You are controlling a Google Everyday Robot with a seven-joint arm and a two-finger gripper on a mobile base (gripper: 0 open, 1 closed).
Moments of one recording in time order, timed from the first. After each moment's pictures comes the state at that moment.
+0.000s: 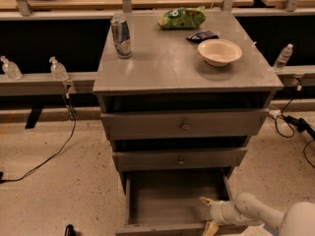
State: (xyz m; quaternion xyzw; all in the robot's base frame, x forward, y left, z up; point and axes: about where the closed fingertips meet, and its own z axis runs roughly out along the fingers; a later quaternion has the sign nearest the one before) arm 0.491 -0.222 0.162 -0.60 0.72 0.19 0.28
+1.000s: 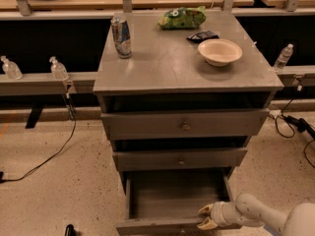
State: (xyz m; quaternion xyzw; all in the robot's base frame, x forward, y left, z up) arm 0.483 -0.226 0.167 -0.60 0.72 0.19 0.28
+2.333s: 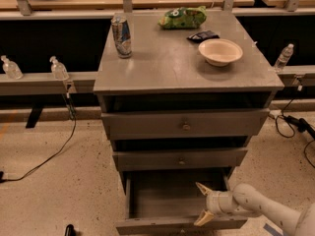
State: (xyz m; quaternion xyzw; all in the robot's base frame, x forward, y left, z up) arm 0.513 -0.197 0.227 -0.63 0.68 0.17 0.33
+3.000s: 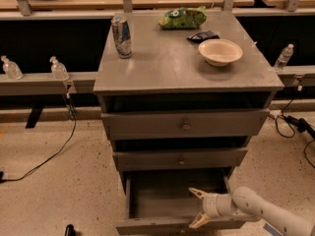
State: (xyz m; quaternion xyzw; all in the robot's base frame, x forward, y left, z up) arm 0.496 -0.168 0.257 -0.64 0.66 0.18 0.36
